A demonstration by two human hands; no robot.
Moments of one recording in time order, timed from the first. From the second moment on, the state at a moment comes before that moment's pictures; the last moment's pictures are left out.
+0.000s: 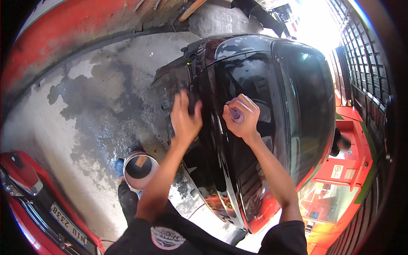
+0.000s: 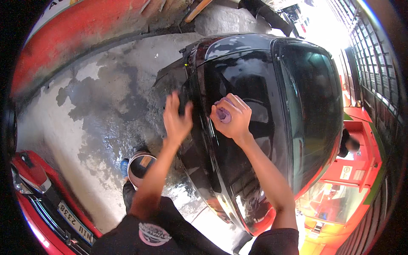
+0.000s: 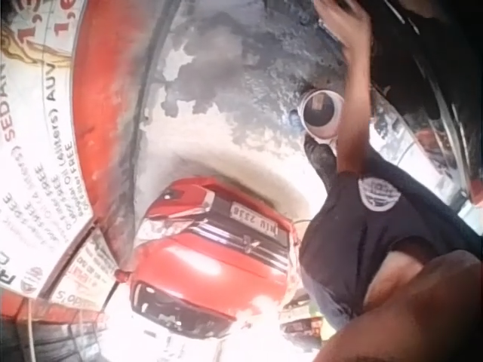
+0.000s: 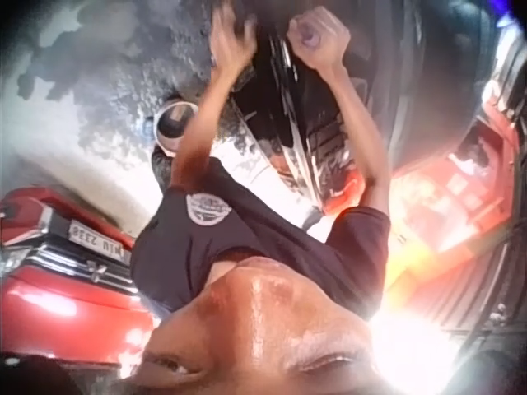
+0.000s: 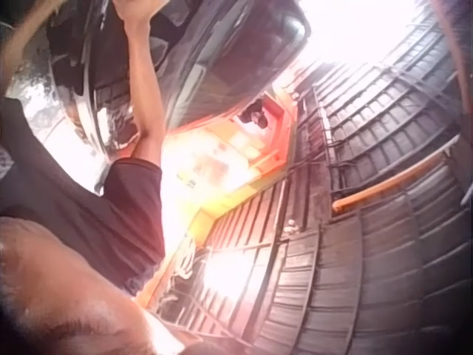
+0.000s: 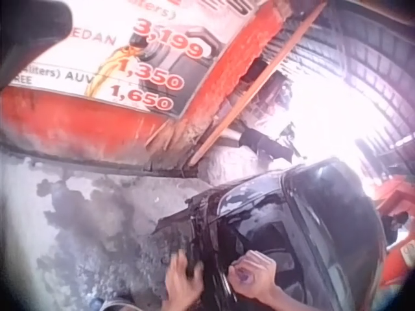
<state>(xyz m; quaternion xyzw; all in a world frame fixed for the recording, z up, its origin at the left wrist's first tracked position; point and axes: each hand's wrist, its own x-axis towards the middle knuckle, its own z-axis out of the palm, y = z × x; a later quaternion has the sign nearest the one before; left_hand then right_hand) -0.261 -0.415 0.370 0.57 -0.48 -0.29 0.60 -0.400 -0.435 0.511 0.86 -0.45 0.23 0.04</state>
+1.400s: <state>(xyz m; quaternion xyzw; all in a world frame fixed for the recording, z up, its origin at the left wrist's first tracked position) -0.269 -0.424 0.369 0.66 -0.45 -0.28 0.54 -0.399 -0.433 0.509 0.86 -0.44 0.24 0.03</state>
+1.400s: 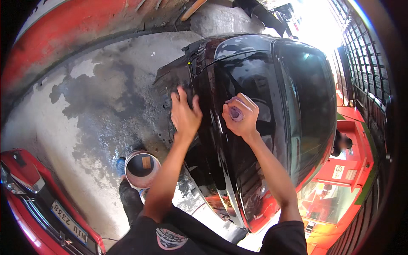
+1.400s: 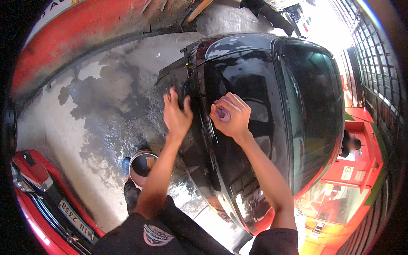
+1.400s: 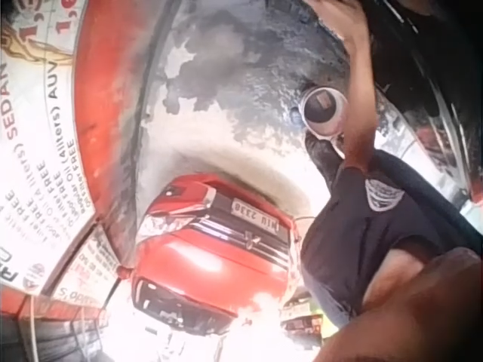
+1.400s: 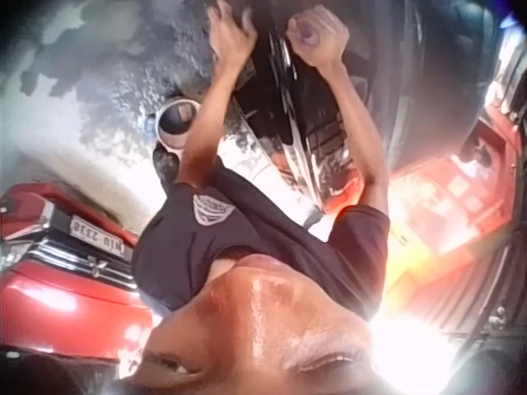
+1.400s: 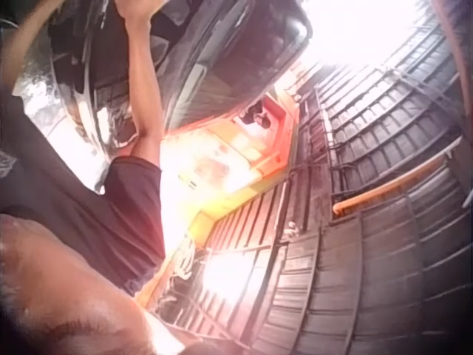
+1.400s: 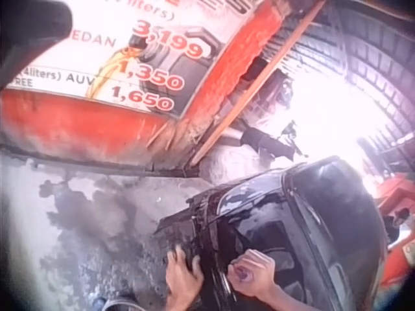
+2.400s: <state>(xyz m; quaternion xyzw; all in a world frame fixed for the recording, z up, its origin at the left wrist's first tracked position) -0.251 -0.448 0.370 0.64 -0.49 -0.28 0.52 -0.400 -0.437 0.511 0.86 -0.45 0.24 0.03</state>
